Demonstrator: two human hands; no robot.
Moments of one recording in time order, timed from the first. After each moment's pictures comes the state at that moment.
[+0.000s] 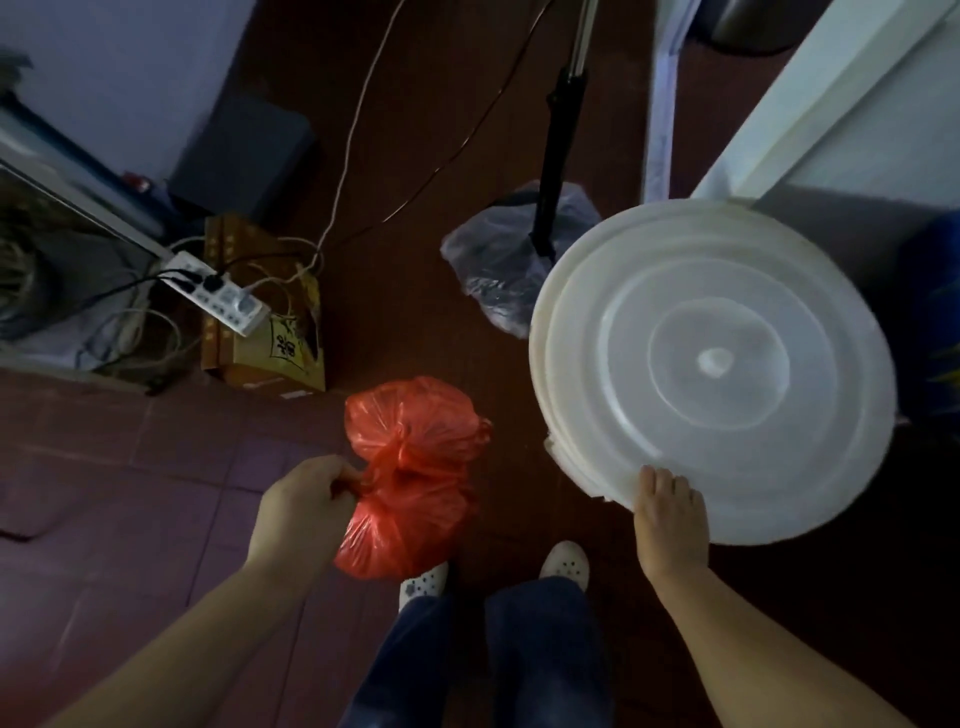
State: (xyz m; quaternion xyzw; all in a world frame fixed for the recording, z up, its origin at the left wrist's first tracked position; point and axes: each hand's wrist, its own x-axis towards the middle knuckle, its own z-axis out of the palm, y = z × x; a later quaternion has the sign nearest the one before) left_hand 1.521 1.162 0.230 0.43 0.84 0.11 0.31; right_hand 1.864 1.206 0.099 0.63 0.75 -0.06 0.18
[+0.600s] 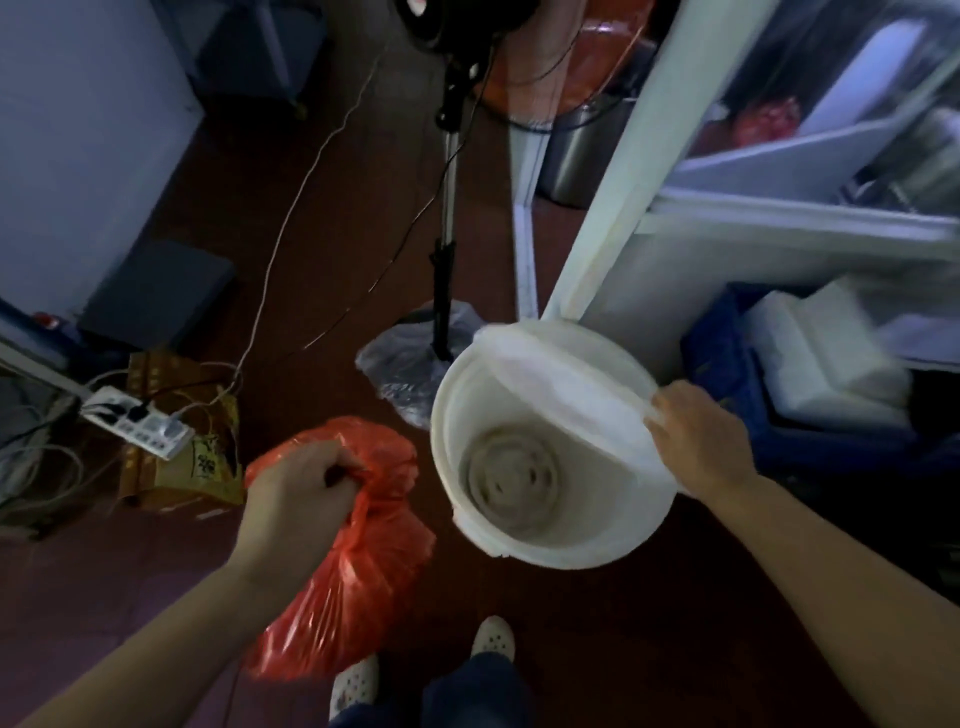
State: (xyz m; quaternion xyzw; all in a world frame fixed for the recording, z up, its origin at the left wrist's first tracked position) left_hand 1.592 1.215 0.408 0.55 0.73 0.26 0.30; right_hand 1.961 1.304 0.376 0.64 0.77 0.03 -0.02
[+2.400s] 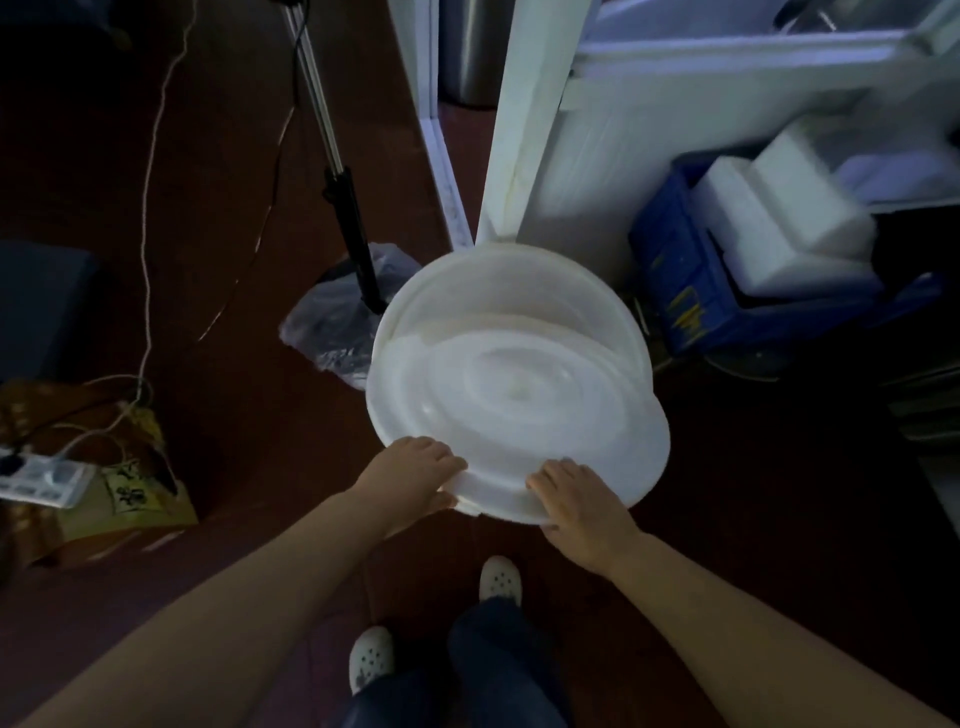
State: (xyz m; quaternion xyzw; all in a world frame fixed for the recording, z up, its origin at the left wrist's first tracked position) left_hand 1.683 1.297 0.213 0.91 0.32 -0.14 0.22; right_hand 1.918 1.201 0.212 0.57 0.81 -0.16 0.03
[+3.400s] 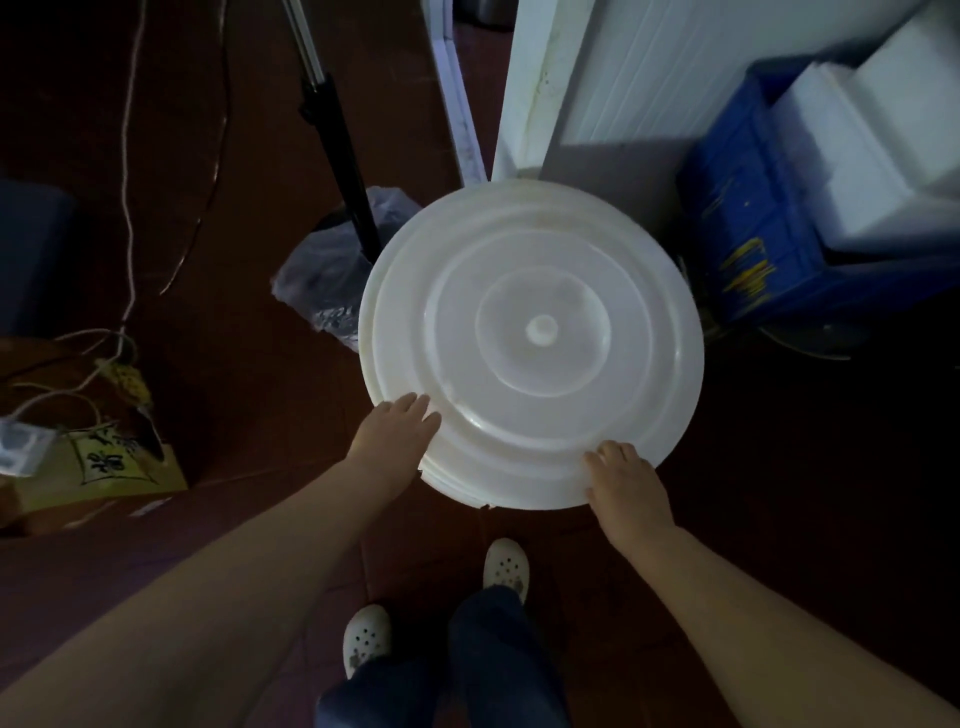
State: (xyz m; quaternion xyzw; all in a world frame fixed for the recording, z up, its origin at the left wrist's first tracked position) left_hand 1.697 1.324 0.109 0.88 0.41 -0.24 0.08; right_hand 1.960 1.216 0.110 0.70 0.67 -0.16 0.15
